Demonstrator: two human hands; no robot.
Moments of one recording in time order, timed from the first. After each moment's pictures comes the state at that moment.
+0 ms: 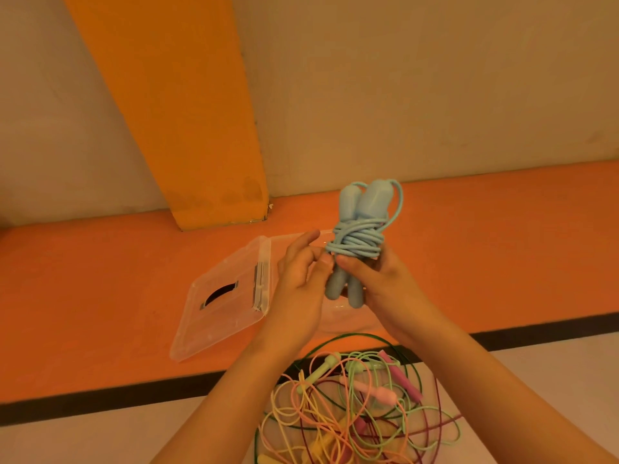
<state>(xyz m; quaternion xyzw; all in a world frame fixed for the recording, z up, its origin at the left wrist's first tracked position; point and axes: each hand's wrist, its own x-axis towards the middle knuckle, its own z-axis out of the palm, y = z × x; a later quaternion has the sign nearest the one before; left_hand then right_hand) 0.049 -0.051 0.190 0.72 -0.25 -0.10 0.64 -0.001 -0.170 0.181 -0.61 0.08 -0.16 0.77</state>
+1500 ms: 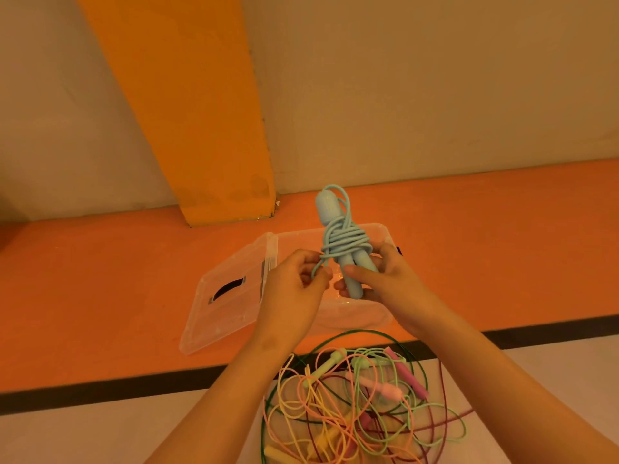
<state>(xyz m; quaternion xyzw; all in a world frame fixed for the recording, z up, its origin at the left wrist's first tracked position) 0.059 -0.039 0.175 0.79 -0.23 -0.06 0.56 0.002 -0.181 0.168 -0.63 0.14 -0.09 0.76</state>
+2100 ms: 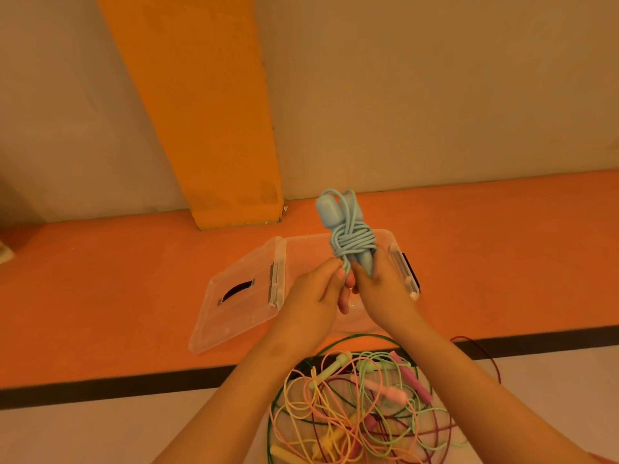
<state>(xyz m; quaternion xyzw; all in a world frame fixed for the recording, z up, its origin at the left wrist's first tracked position) 0.040 -0.027 0.189 0.76 -0.37 -0.10 0.52 0.011 -0.155 0.164 -0.77 0.15 -0.22 0.58</state>
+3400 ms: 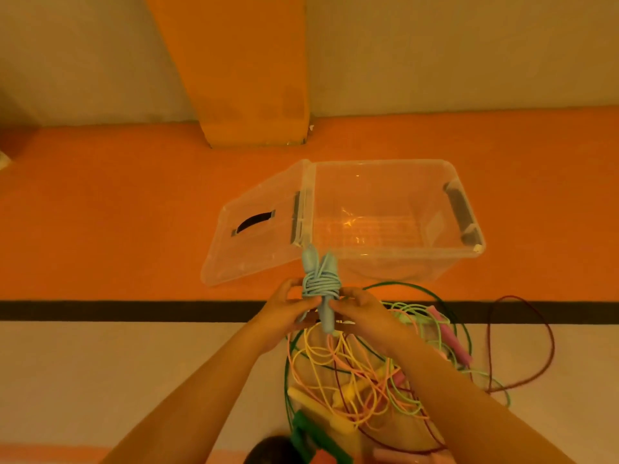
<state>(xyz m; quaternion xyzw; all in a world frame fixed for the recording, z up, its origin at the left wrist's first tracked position) 0.127 0.044 -0.038 0.64 0.05 -0.41 0.64 0.058 -0.112 -0.049 -0.58 0.26 0.16 0.76</state>
